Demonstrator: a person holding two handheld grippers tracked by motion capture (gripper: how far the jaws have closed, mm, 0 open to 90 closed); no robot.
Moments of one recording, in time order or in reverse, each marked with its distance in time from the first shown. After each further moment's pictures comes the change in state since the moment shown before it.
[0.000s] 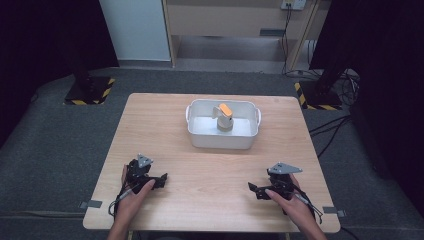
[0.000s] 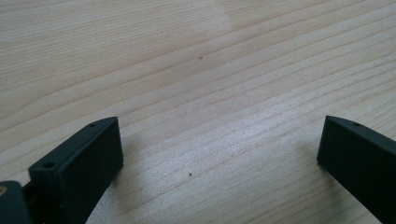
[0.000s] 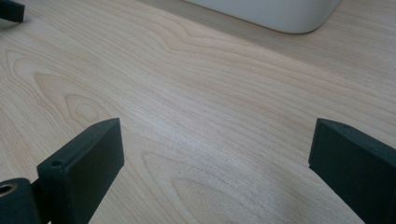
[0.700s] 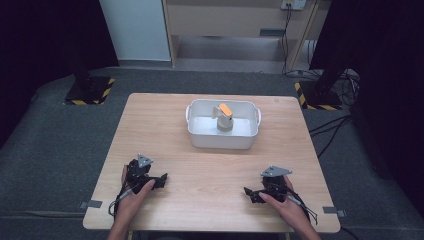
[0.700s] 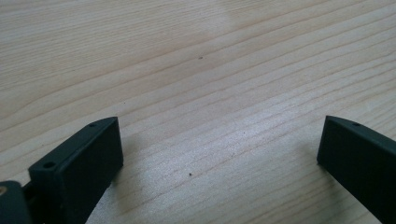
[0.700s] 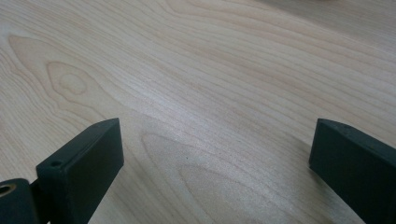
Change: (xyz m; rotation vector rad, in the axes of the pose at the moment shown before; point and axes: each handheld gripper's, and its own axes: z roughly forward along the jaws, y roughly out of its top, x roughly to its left) left arm 0.000 0.000 0.000 0.000 0.000 0.000; right arm 0.008 -0.009 0.019 0.085 -0.016 -0.029
